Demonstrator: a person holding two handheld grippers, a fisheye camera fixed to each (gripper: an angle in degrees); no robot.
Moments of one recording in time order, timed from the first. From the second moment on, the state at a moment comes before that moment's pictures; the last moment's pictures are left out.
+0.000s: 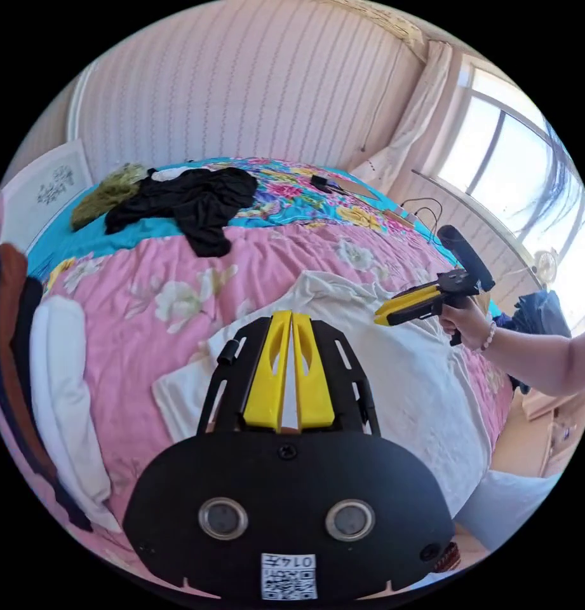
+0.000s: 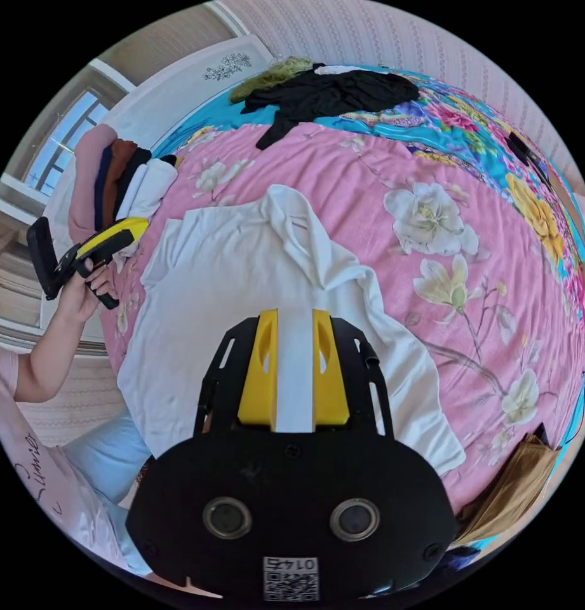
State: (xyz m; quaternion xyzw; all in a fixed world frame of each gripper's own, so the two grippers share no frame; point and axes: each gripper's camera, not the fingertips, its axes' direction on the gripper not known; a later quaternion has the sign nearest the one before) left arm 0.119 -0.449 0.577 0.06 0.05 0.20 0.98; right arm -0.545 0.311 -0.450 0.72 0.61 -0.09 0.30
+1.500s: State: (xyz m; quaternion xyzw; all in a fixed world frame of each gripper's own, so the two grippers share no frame) left arm 0.606 -0.437 0.823 -0.14 0.13 0.53 0.82; right arm 0.031 0.425 -0.401 0.93 0.24 -0.17 0.22
